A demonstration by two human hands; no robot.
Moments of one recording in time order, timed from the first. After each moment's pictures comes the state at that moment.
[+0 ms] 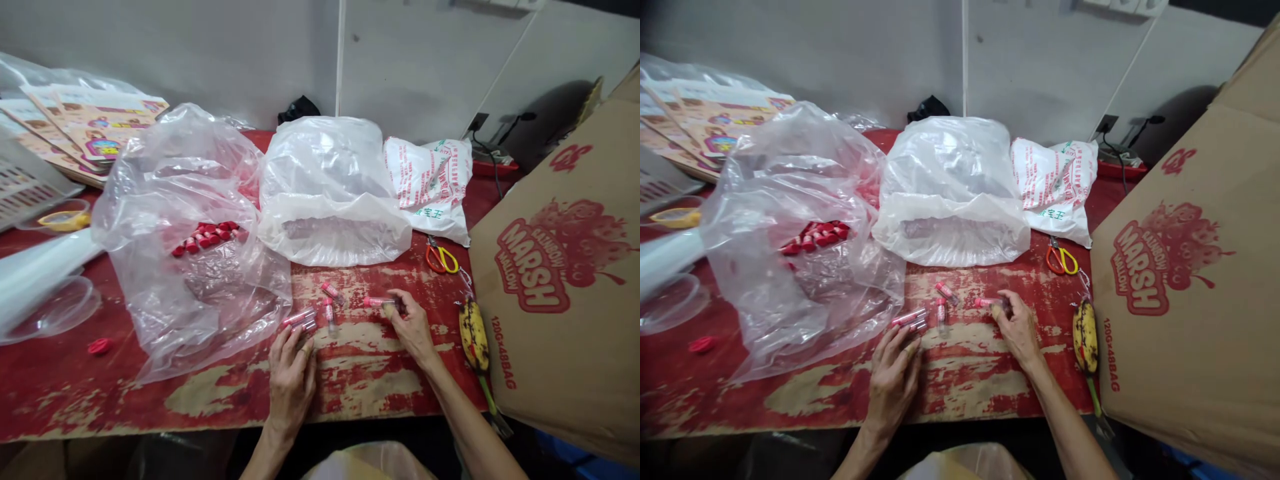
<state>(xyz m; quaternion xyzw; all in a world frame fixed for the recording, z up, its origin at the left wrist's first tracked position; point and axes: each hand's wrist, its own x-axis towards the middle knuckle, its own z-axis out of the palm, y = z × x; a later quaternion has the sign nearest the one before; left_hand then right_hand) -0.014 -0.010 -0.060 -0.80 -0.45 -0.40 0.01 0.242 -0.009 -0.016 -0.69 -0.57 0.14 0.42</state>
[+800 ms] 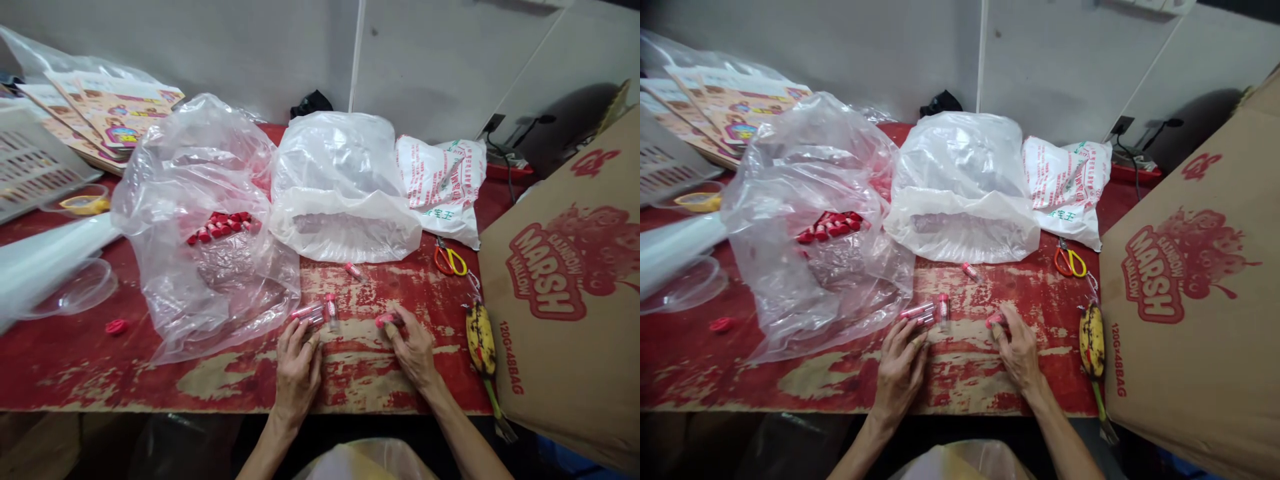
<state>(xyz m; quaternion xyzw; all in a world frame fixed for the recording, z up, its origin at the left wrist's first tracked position) -0.015 -0.012 -0.059 -0.79 -0.46 -0.40 -0.02 0.231 -0.039 -0.049 -0.61 -0.67 -0.05 0.41</state>
